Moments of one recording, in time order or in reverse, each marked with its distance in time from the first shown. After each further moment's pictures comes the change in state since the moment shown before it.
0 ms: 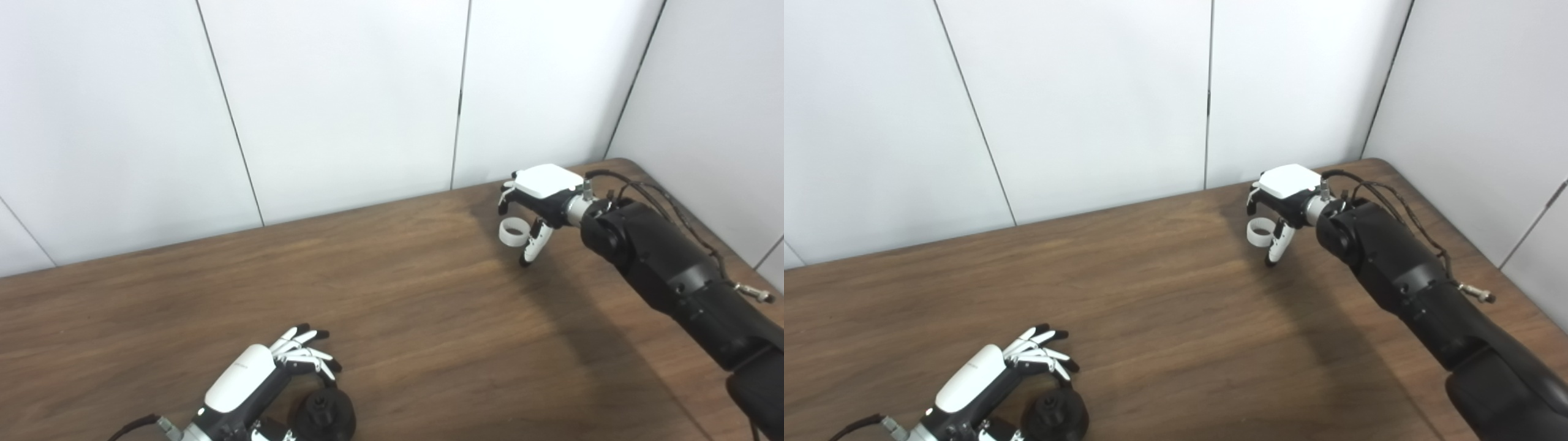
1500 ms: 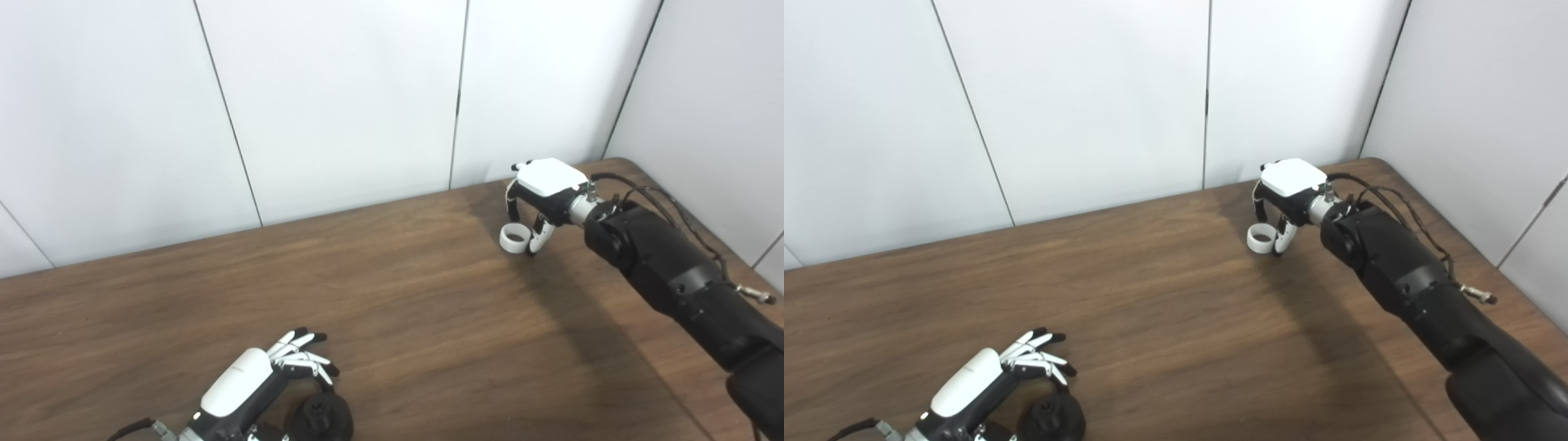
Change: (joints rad) left arm 0.027 0.002 0.038 -0.033 0.001 0.003 -0.041; right arm 0.000 0.002 0.002 0.062 0.001 -0.057 -0.146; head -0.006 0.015
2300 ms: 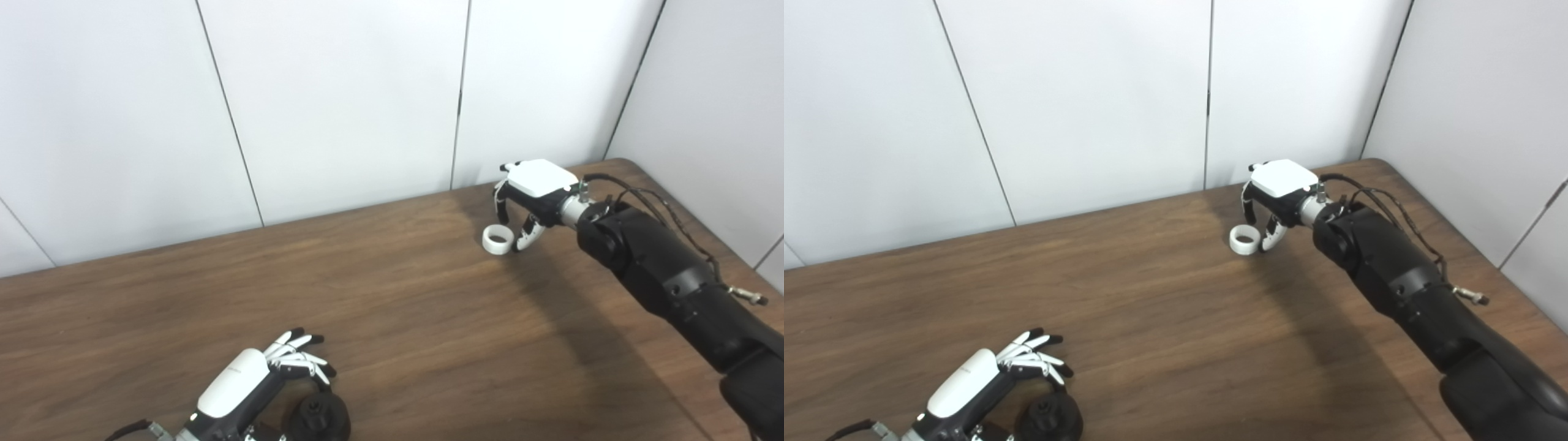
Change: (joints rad) left arm 0.004 0.004 0.007 0.000 -0.002 0.000 0.001; right arm 0.000 0.022 -0.001 -0.025 0.038 -0.005 0.019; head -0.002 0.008
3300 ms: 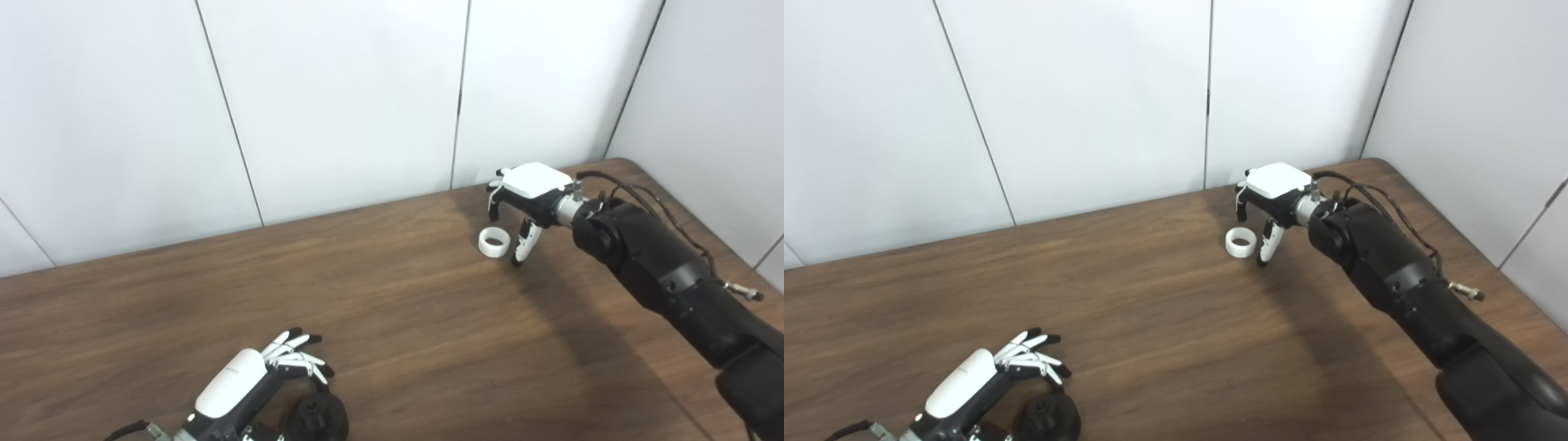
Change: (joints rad) left arm 0.005 0.001 0.007 0.000 0.000 0.000 0.001; right arm -0.017 0.001 0.007 -0.006 -0.018 0.001 0.071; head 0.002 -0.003
